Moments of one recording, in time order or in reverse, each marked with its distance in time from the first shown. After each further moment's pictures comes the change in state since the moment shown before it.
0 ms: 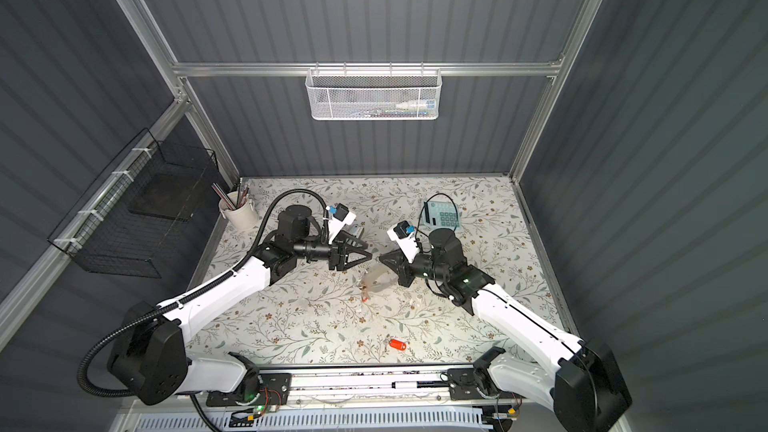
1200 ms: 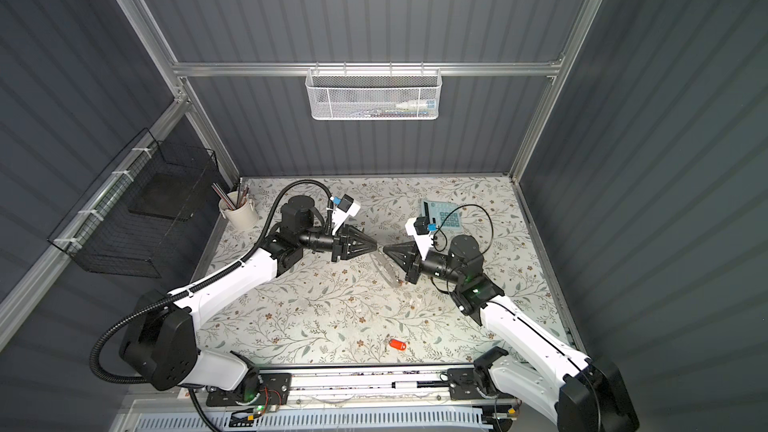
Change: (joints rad) left arm -0.014 0.071 0.080 0.126 0.173 -0.090; right arm -0.081 -0.074 -0.113 0.342 -0.152 0.176
